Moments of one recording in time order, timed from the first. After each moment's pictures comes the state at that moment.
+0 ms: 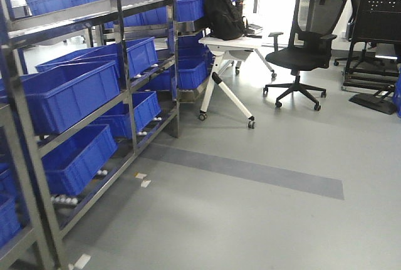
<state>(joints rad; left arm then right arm) -0.35 0.35 -0.57 -0.01 0.65 0.06 0.38 0.66 -0.67 -0.11 0.87 0.08</state>
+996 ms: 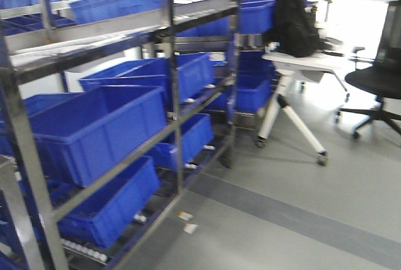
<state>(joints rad) -0.35 0.35 -0.57 -0.01 0.65 0.06 0.38 0.66 -0.67 -0.11 0.87 0.08</state>
